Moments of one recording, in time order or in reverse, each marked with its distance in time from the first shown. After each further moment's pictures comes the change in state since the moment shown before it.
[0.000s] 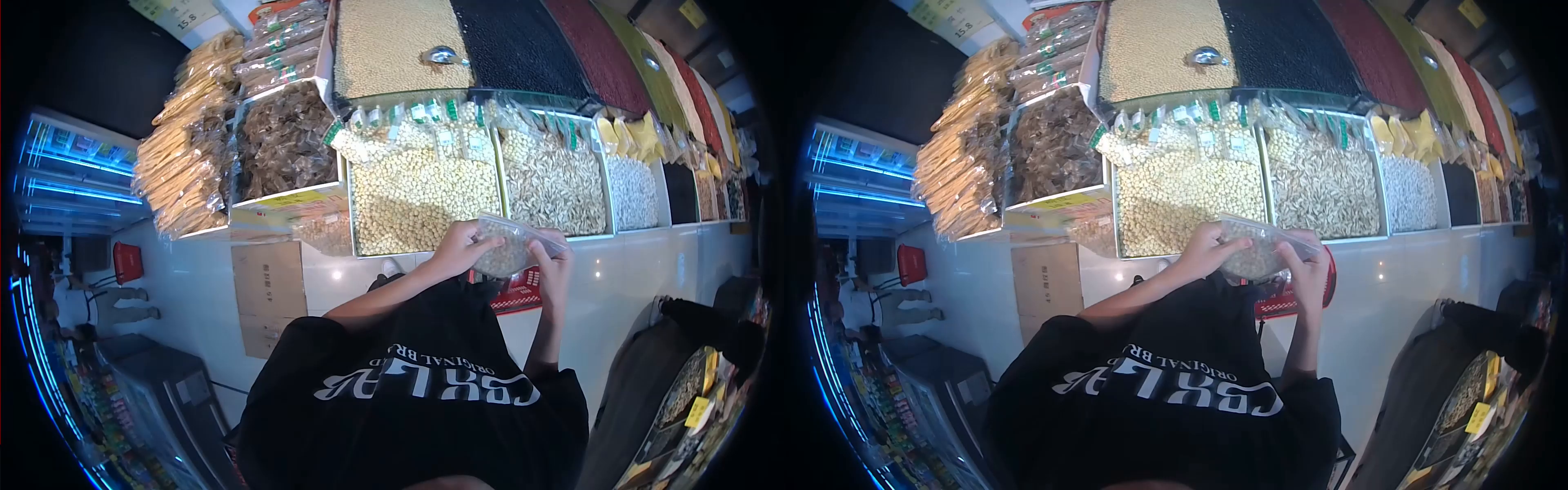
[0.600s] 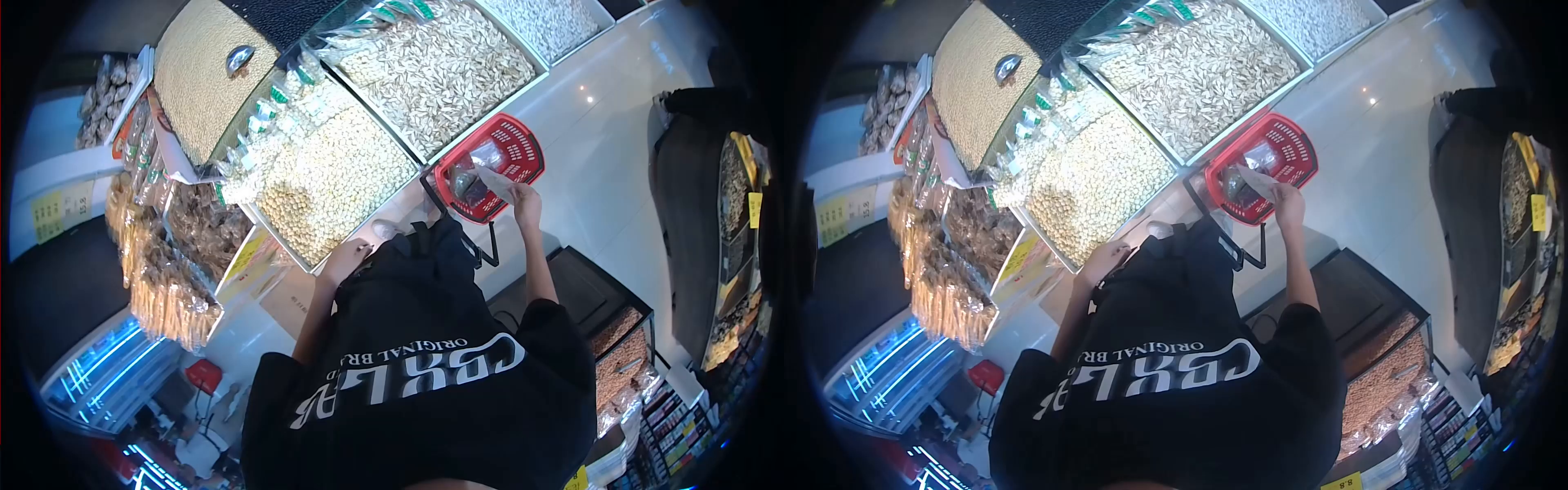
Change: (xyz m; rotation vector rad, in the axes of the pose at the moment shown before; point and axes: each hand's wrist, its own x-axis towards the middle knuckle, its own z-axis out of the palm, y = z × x) left_hand -0.030 -0.120 -0.032 0.838 -0.700 -0.536; right_hand -0.108 0.275 -0.149 -0.775 0.485 0.259
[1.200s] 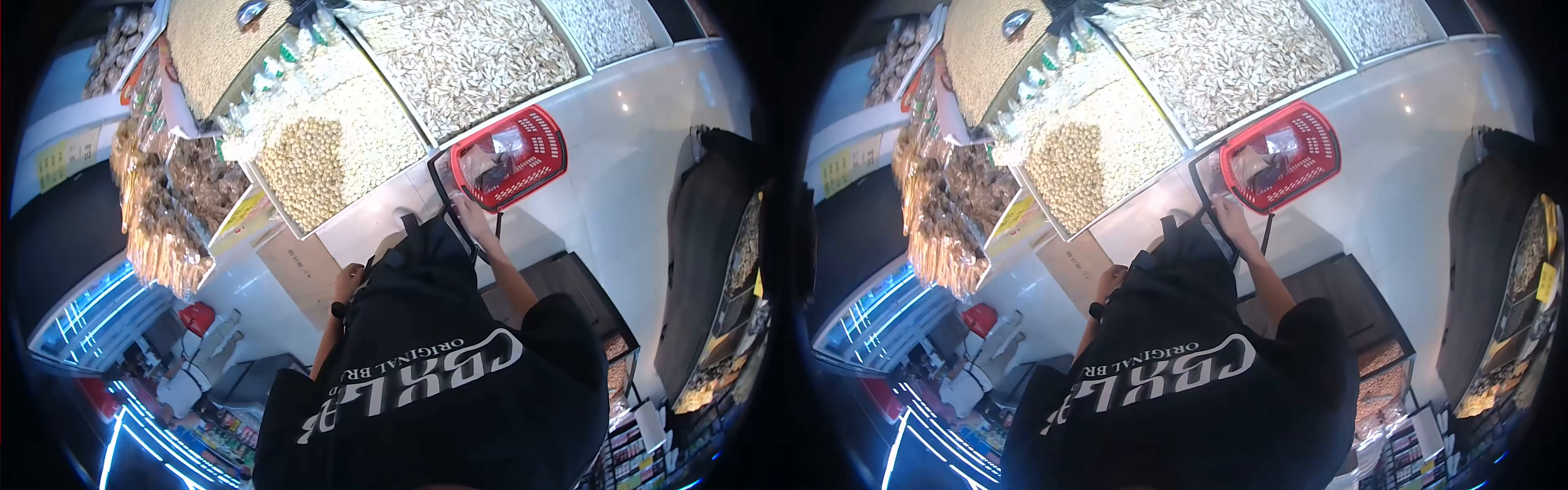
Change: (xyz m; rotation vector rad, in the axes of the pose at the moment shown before) left_hand -0.058 -0.102 0.172 -0.364 0.323 -0.370; right_hand -0.051 -0.039 0.109 0.622 -0.747 0.271
